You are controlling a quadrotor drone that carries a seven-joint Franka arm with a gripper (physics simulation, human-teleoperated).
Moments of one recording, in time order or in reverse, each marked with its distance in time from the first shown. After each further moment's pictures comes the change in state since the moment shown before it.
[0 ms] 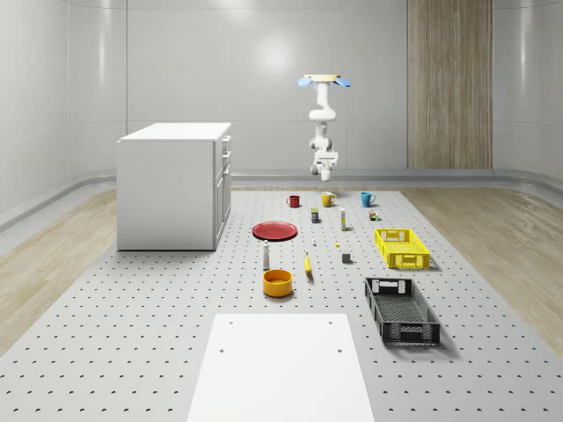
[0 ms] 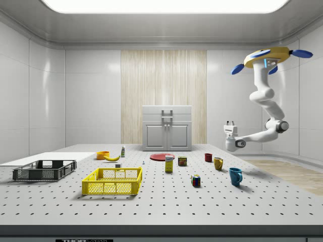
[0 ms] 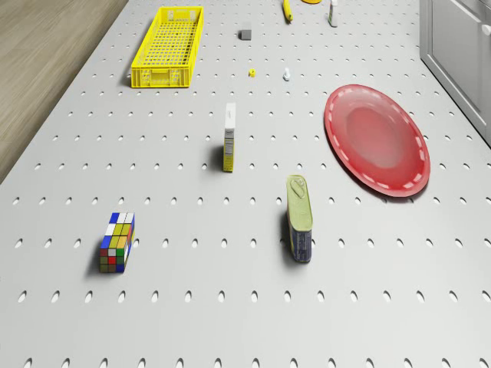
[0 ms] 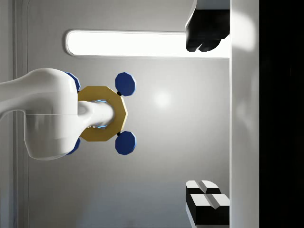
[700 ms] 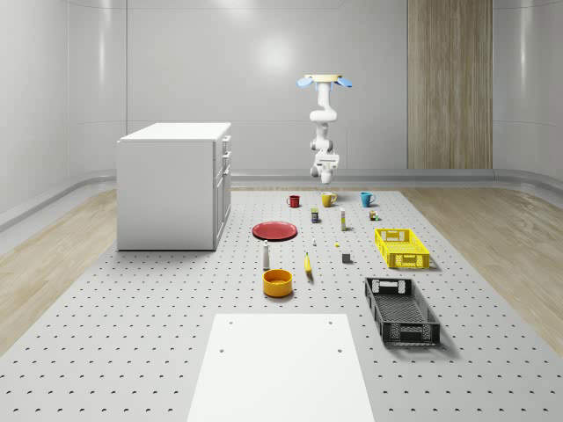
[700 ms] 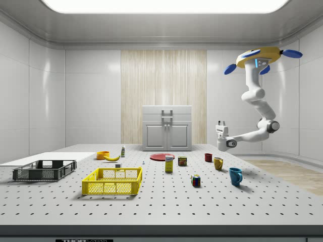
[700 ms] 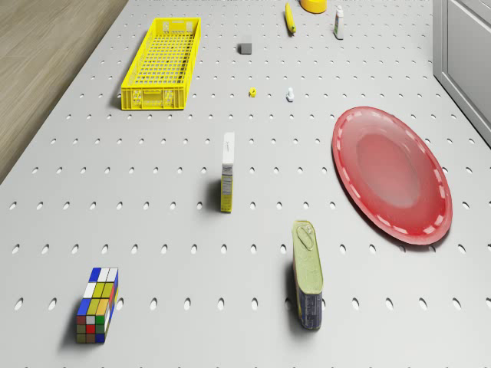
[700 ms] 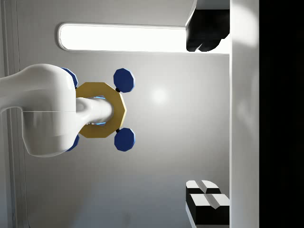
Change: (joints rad) arm -0.007 -0.007 0.021 -0.008 -0.030 0.011 0.004
